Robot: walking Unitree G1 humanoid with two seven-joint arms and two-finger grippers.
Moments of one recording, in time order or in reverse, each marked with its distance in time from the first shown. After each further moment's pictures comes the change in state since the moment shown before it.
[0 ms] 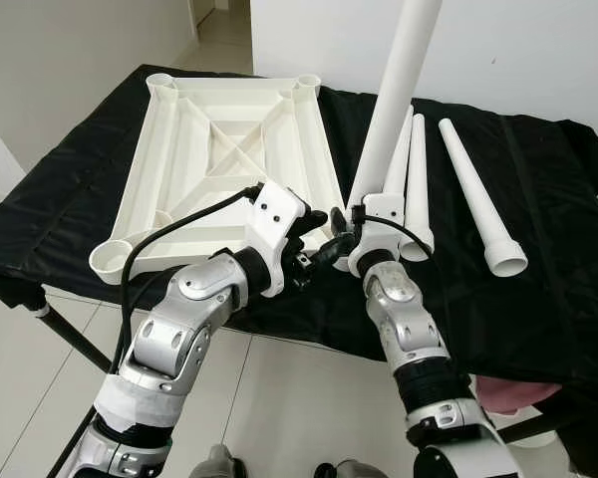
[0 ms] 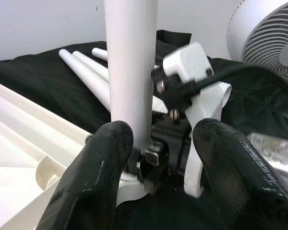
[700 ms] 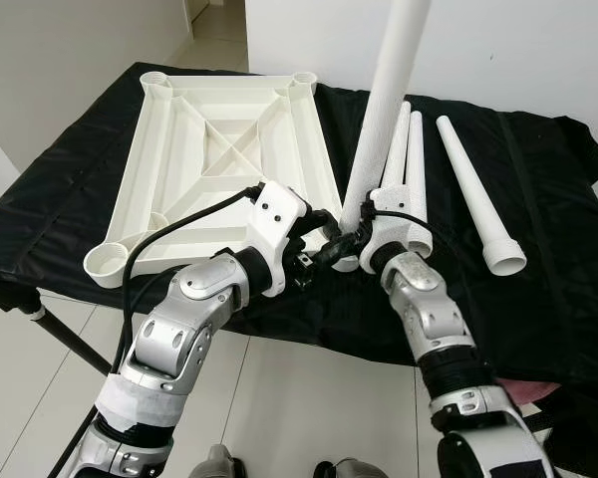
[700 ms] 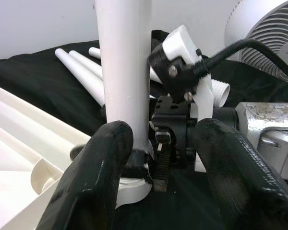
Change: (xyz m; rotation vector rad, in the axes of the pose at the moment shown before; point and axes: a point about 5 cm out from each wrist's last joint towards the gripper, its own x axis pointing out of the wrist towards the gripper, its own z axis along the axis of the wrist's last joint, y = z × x) left arm 0.001 0.000 0.000 -0.001 -0.002 -0.002; right arm 0.011 -0.016 0.012 -0.093 0.013 0.393
